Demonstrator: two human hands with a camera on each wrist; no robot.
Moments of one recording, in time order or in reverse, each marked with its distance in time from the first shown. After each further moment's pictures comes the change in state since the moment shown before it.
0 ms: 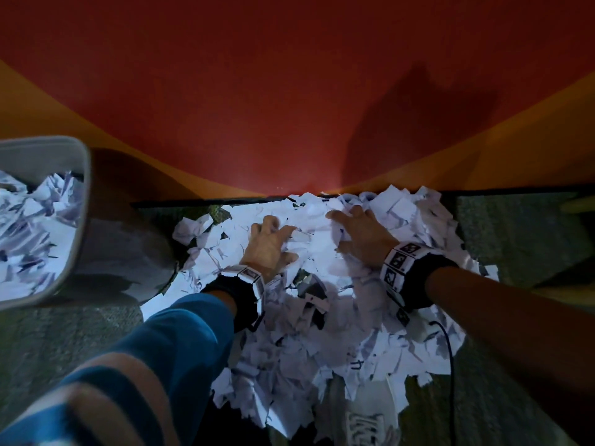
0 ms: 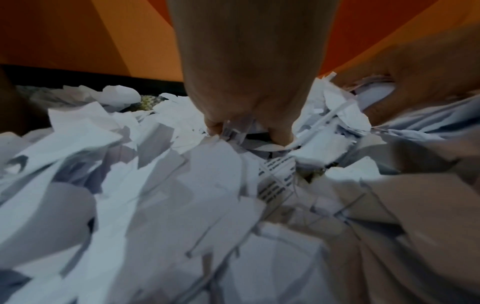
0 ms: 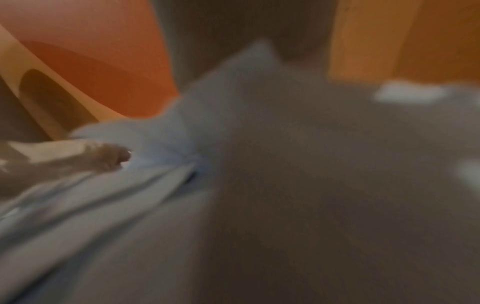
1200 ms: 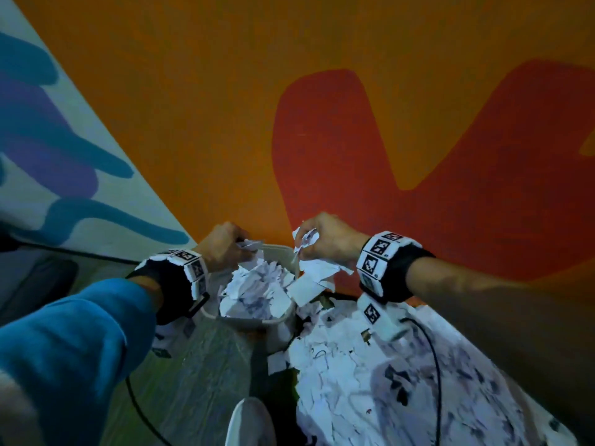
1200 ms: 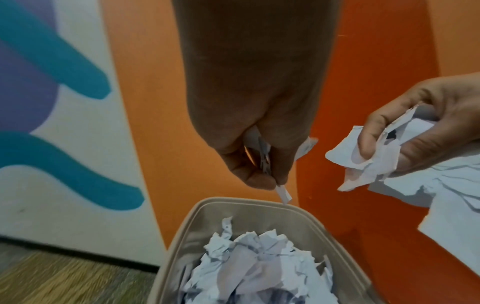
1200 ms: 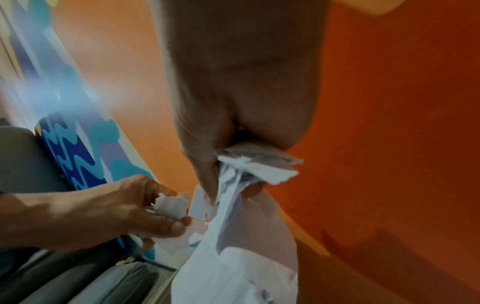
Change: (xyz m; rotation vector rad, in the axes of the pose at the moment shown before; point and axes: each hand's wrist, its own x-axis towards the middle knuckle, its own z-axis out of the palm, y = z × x) left_hand -0.229 -0.094 -0.380 -0.095 0.301 -0.187; right_hand -0.076 -0.357 -0.235 0.335 0.126 -0.499
